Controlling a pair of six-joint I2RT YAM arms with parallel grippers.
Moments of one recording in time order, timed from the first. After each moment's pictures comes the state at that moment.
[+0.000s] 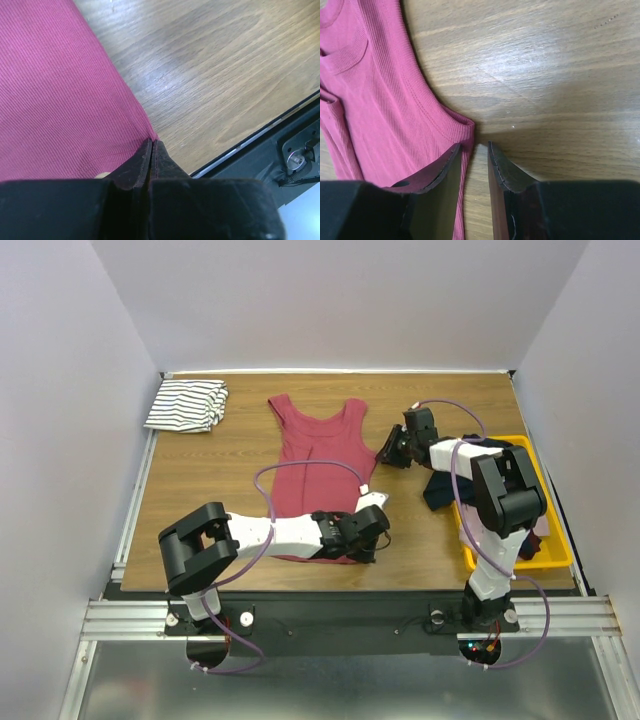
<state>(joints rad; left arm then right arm) -1.23 1.68 1.02 -0.26 -0.16 -0.79 0.28 1.92 1.14 -0.03 -0.18 0.68</state>
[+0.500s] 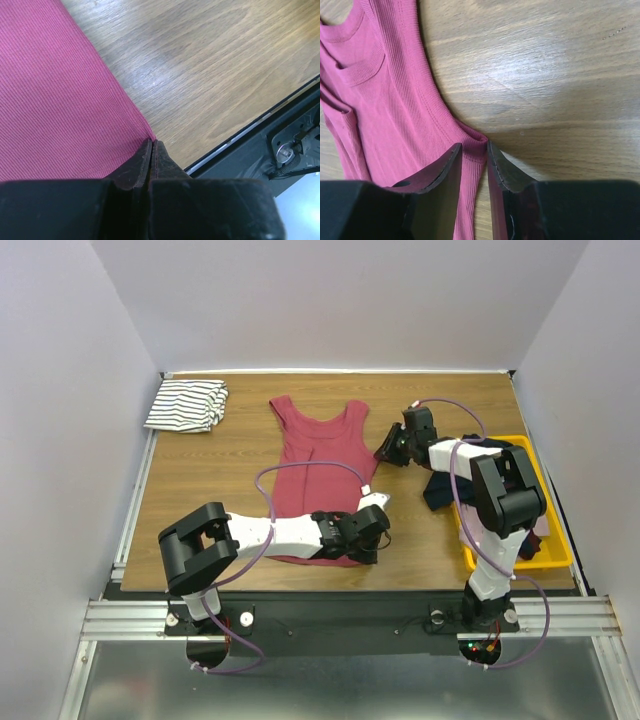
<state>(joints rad) -1.23 1.69 1.01 -0.23 -0.12 -0.80 0.29 1.92 1.14 0.01 -0.18 0.70</state>
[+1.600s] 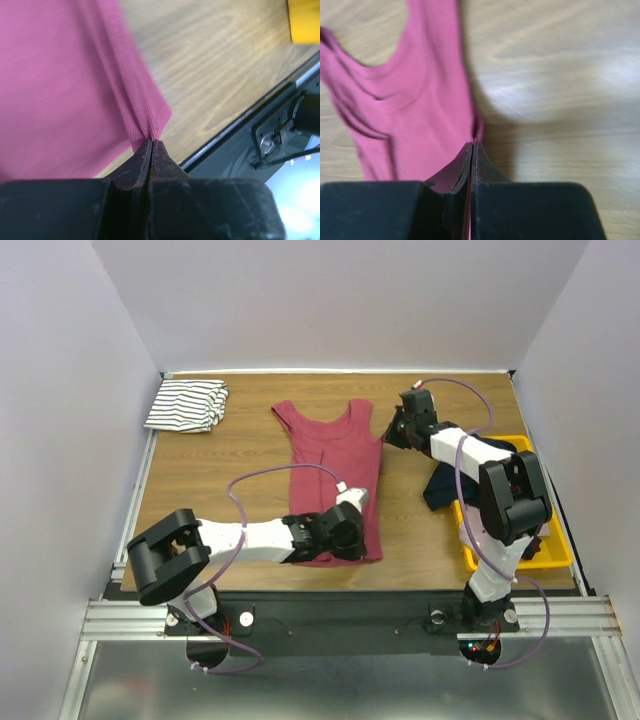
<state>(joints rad) -1.18 1.55 0.83 -0.05 -0.06 -0.83 0.30 1.85 1.24 -0.13 0.03 0.65</state>
